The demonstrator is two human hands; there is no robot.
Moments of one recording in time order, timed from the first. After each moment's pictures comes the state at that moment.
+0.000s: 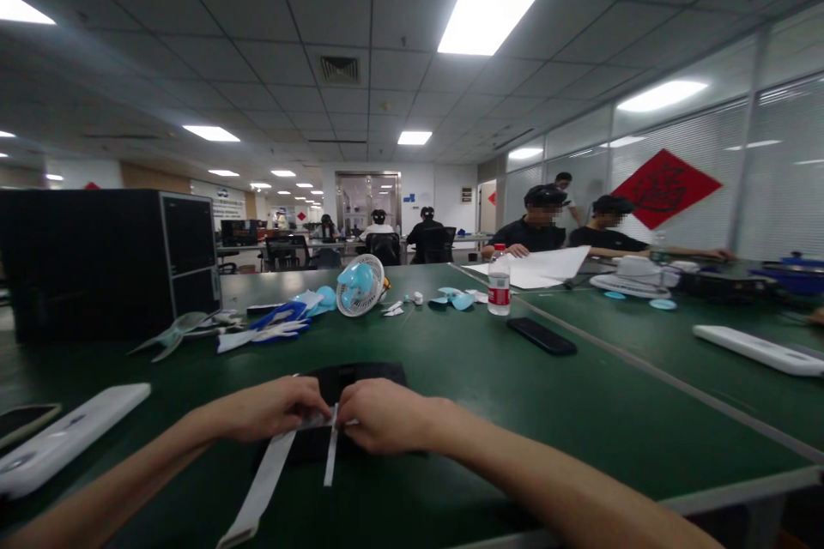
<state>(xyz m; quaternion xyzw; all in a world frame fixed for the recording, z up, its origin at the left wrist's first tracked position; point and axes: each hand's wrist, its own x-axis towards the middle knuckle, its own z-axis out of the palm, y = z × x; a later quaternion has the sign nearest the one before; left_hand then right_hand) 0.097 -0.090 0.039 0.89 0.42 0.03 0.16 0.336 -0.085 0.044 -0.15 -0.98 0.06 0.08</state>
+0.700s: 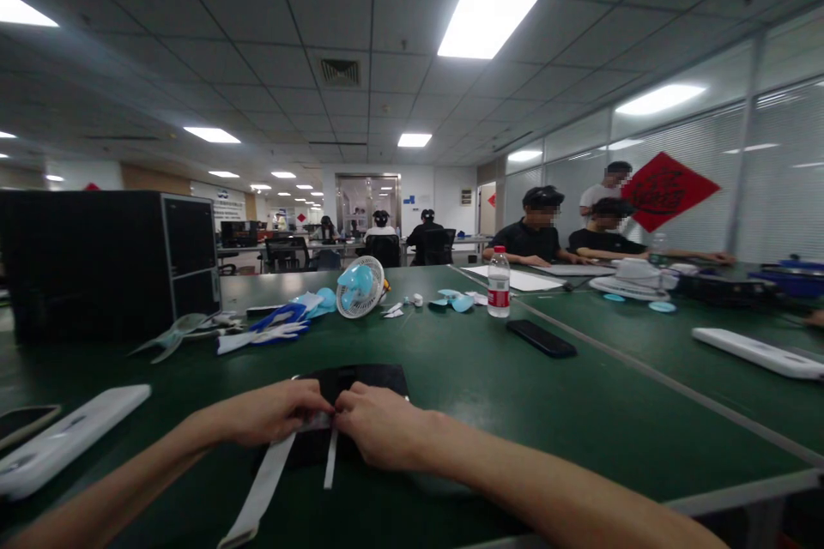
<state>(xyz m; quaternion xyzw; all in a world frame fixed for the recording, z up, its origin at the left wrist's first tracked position) 0.101 -0.096 0.042 0.89 0.42 0.03 0.15 0.330 -0.091 0.032 -0.17 -0.98 -0.08 0.07</state>
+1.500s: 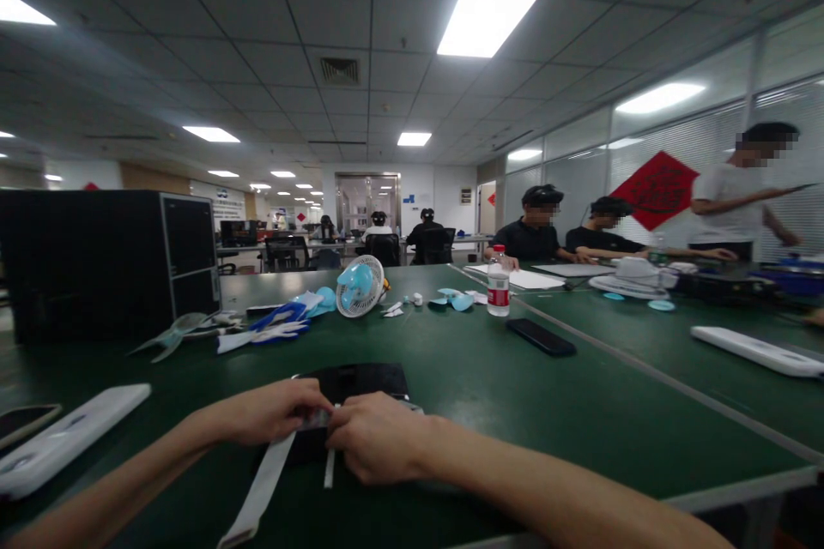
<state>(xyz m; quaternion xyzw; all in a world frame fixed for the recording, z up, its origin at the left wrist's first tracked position) 0.100 -0.092 0.036 0.90 0.42 0.03 0.14 0.333 -0.097 0.027 -0.10 -0.99 -0.06 0.08</state>
